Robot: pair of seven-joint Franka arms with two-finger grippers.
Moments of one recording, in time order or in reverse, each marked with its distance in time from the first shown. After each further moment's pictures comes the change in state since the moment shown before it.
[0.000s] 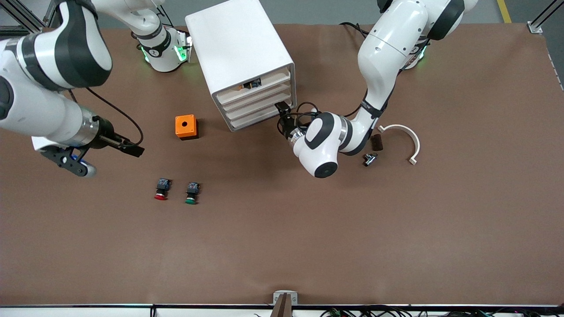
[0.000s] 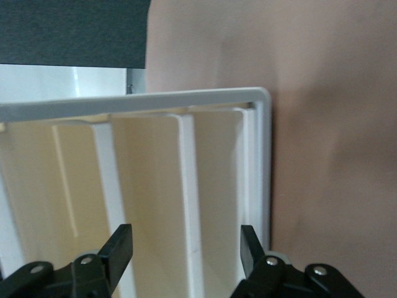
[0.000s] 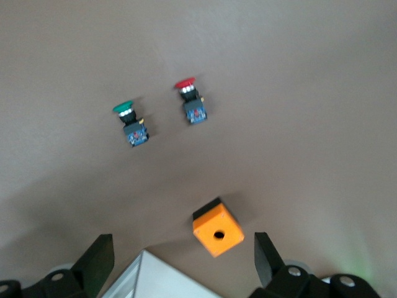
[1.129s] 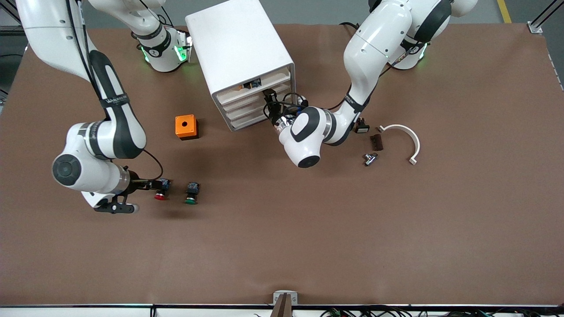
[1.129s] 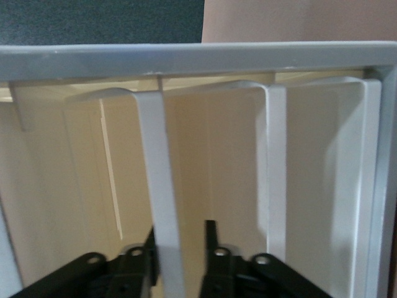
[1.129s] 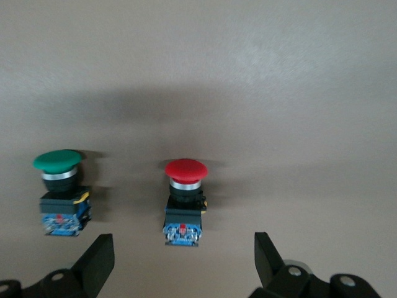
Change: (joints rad) left arm -0.066 0.044 -0.016 0.000 -0.151 -0.071 -0.001; right arm -0.062 0.307 0.011 -0.186 0.001 0.539 -0.452
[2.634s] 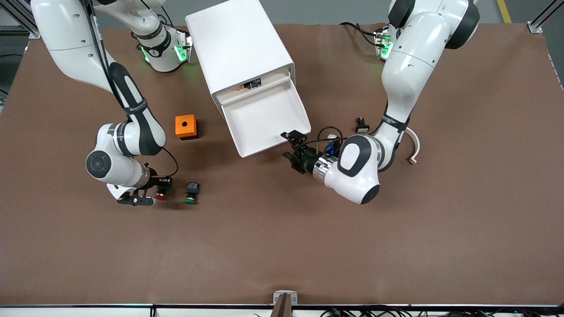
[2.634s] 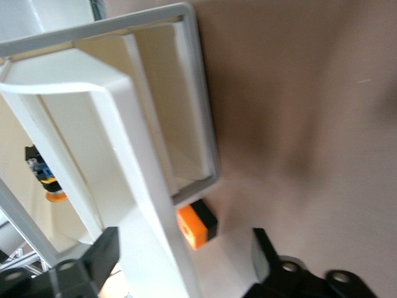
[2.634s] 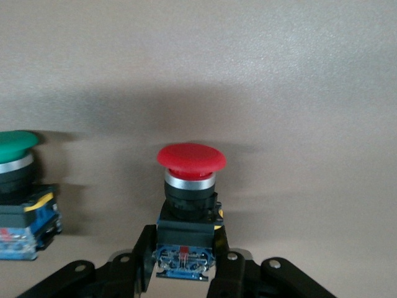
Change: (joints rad) left arm 0.208 -0.001 0.089 0.127 0.016 0.142 0.174; right arm 0.023 0.030 0.010 -0.121 0.031 0.150 0.038
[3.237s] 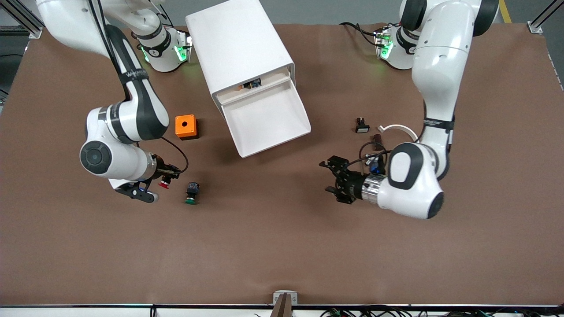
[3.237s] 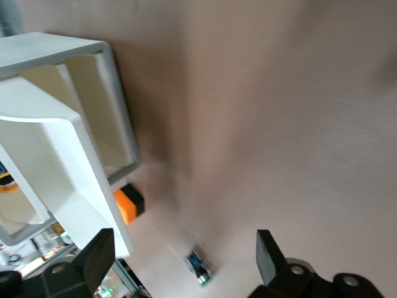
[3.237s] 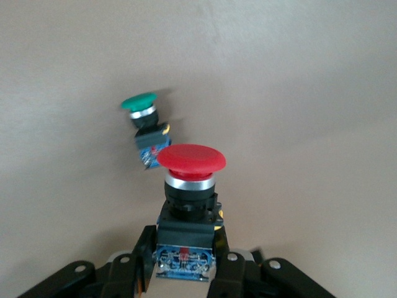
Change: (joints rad) left arm 0.013 -0.079 0.259 0.051 0.049 -0.002 0.080; right arm 0.122 -0.145 0.007 0.210 0.002 -0.445 0.474
